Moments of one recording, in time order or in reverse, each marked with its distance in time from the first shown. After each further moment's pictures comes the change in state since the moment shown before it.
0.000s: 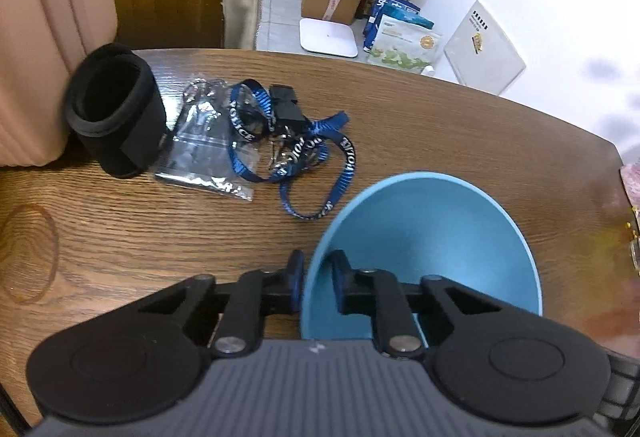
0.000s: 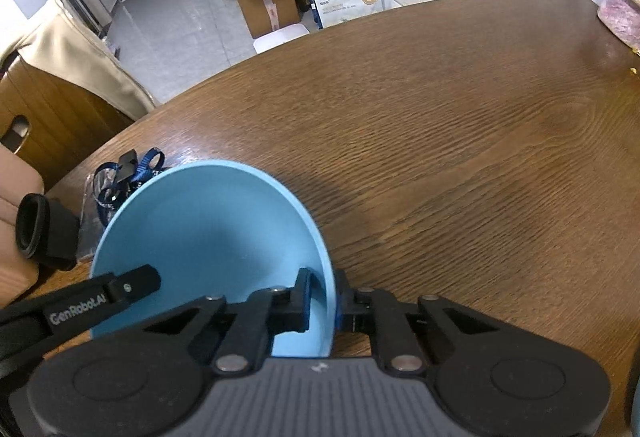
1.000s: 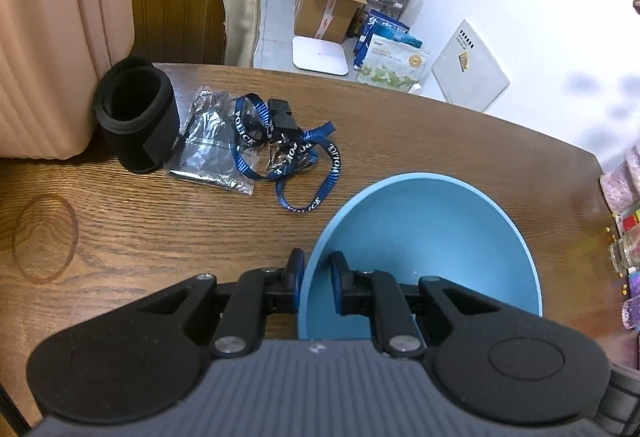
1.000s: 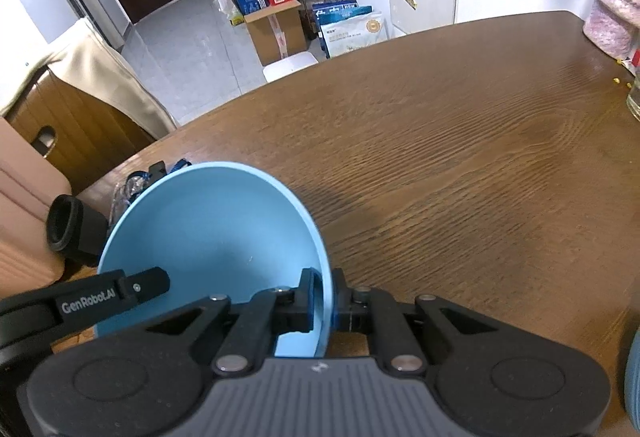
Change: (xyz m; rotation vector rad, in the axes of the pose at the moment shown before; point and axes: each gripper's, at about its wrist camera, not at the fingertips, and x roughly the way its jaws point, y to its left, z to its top) left arm -0.044 0.002 -0.017 -0.014 -0.062 -0.037; right arm -0.045 -0.004 -0.023 0.001 -0.095 0.030
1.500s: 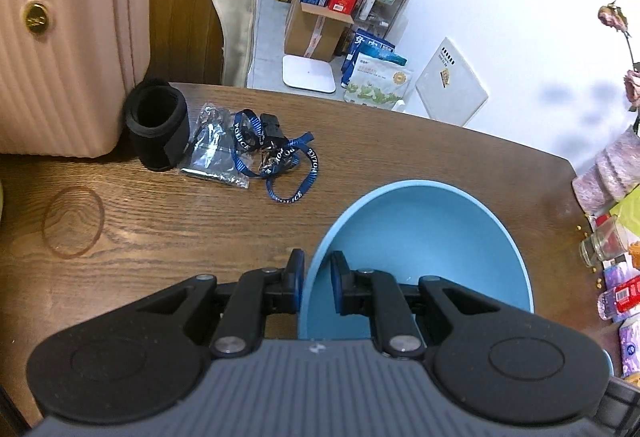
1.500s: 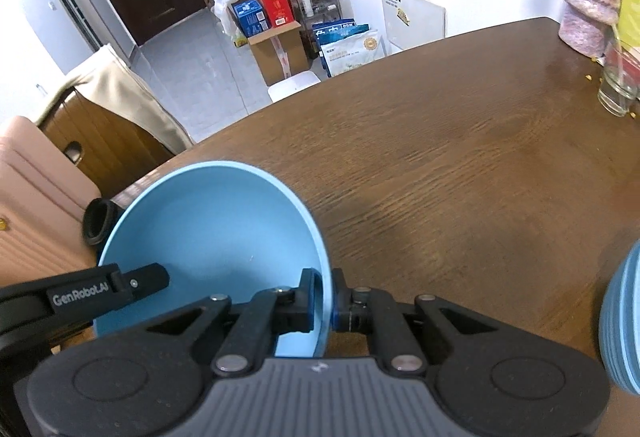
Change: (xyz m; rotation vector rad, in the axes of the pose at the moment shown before) left arm -0.064 -0.010 -0.023 0.007 -0.058 -0.028; right arm -0.056 -0.009 -0.025 0.037 -0.059 0.031
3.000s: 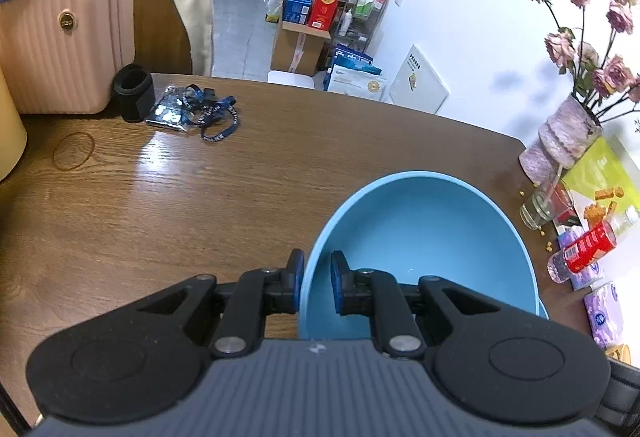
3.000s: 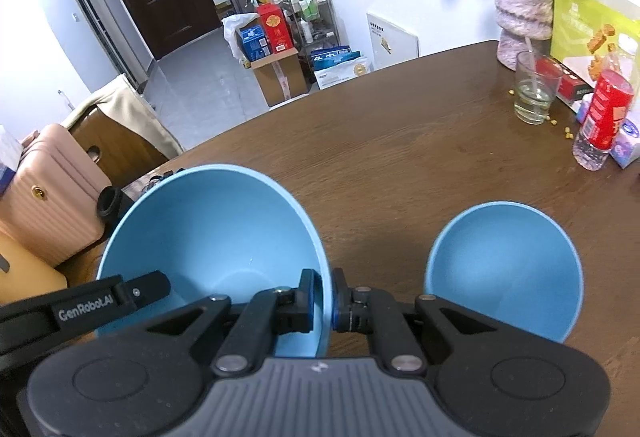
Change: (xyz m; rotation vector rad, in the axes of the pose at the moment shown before) left arm -0.097 -0.129 -0.115 0.015 -0.073 0.014; right arm -0.129 -0.131 -0.045 -0.045 -0.071 0.033
